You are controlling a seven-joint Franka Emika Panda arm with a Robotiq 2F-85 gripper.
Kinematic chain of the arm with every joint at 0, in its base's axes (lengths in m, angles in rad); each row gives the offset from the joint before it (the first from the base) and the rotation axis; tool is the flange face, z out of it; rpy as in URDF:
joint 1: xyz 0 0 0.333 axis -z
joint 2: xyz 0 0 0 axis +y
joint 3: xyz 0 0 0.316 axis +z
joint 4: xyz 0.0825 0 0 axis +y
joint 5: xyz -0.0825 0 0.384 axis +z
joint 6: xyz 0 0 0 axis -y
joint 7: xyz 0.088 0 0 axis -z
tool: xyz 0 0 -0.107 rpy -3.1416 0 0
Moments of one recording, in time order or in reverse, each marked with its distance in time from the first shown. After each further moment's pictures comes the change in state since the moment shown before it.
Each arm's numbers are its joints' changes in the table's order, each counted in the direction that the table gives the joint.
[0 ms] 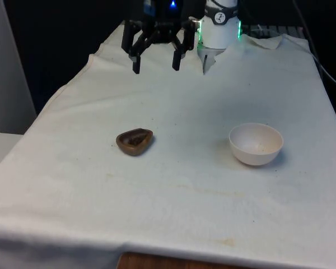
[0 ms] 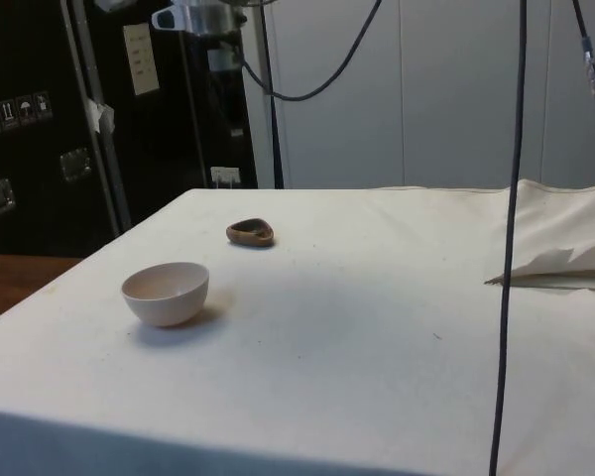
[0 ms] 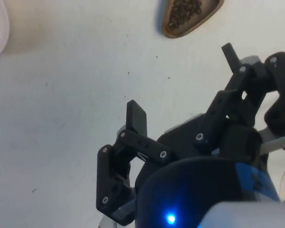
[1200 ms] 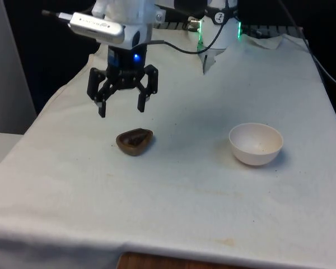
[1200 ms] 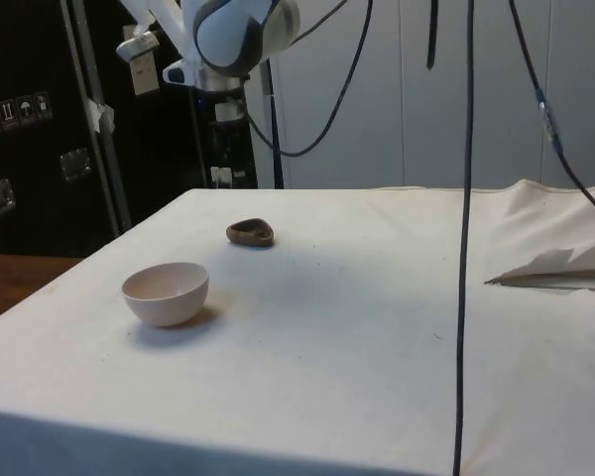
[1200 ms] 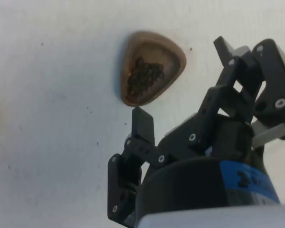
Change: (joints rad) arm 0.013 0.262 -0.098 -0.153 0.082 0.159 -0.193
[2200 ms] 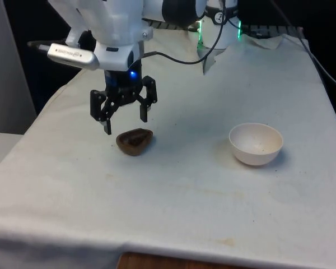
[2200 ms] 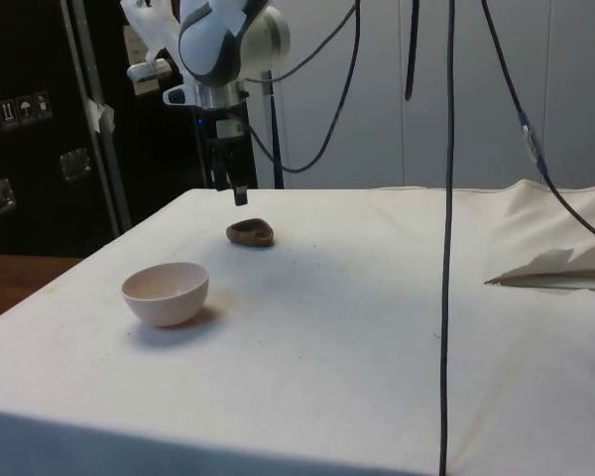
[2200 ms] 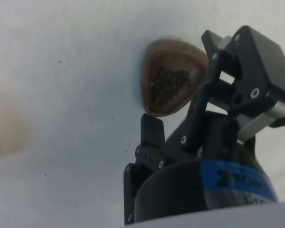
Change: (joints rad) arm 0.012 0.113 -0.016 -0.124 0.196 -0.111 -0.237
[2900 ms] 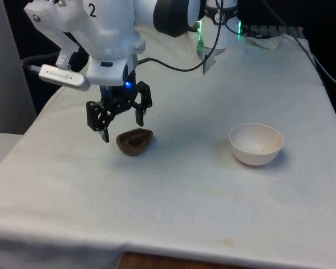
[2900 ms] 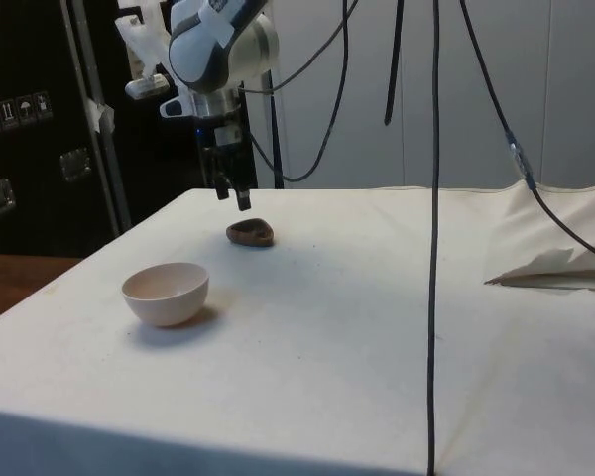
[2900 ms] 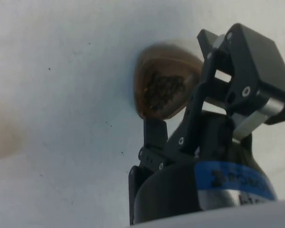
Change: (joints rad) arm 0.004 0.096 -0.023 -0.143 0.016 -0.133 -0.070
